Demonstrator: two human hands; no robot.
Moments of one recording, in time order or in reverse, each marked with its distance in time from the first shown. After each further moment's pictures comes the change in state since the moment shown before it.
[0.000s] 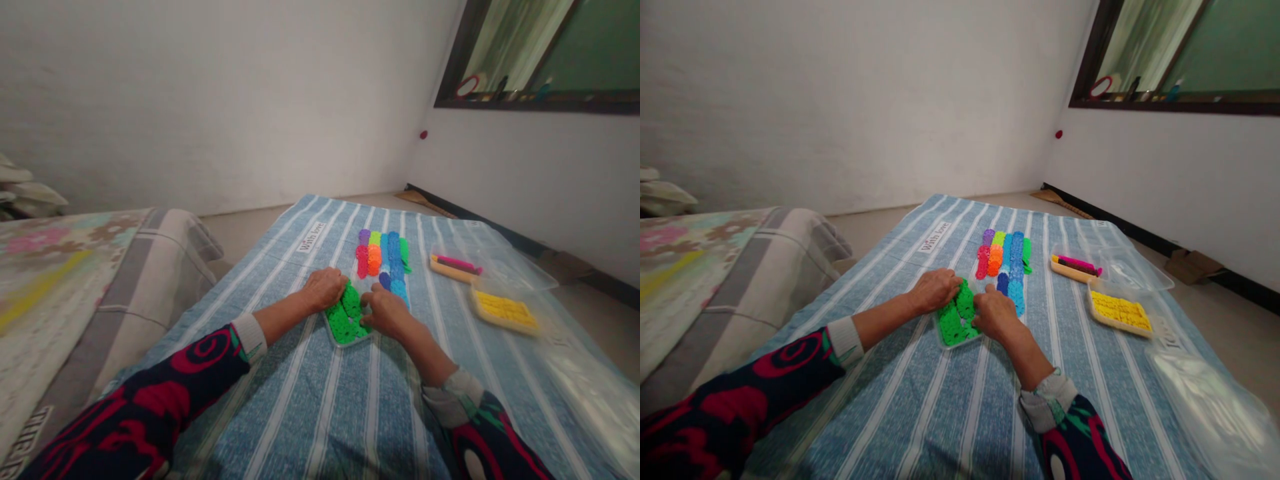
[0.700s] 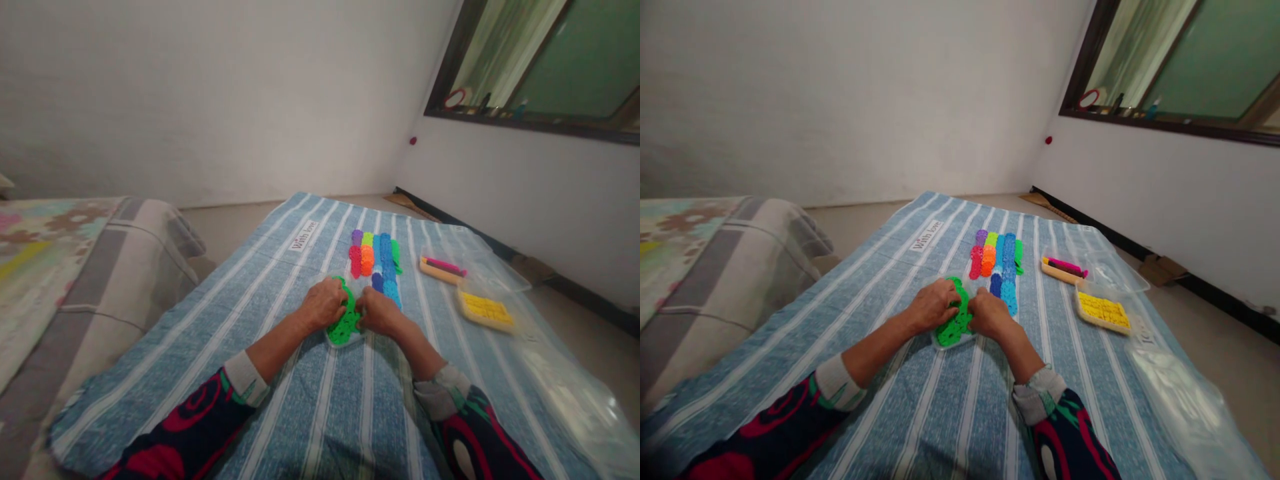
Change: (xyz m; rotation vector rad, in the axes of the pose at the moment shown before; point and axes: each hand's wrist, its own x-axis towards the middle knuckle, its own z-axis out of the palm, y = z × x) left_hand -0.018 0.019 0.012 -0.083 0.040 0.081; right_hand 0.004 0.000 0.002 -0.010 -0.078 -0.014
